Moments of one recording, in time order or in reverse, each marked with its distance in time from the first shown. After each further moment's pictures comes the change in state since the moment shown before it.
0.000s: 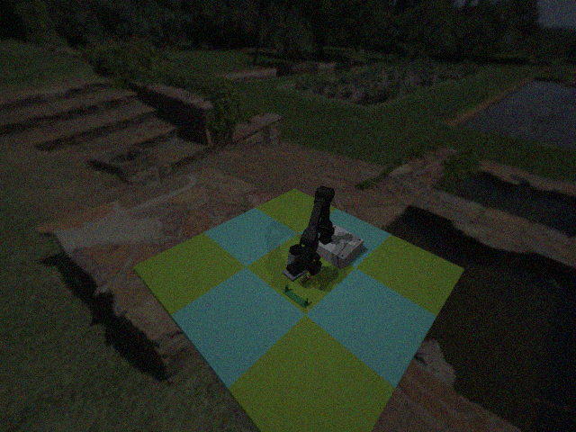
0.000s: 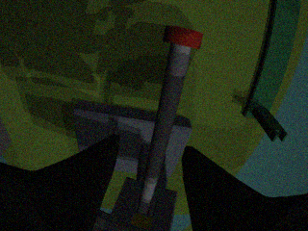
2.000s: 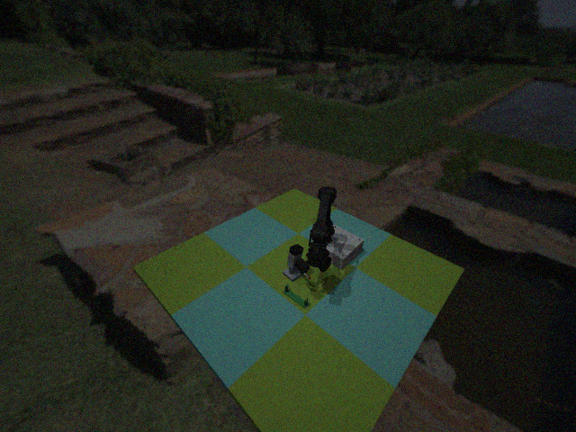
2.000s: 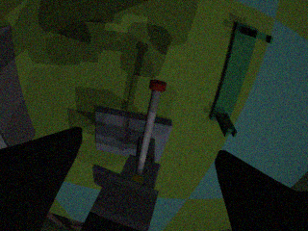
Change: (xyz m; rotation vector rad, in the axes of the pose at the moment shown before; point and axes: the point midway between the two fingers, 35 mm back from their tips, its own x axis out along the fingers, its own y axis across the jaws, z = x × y) arm -0.074 0.000 0.033 -0.027 0.003 -0.001
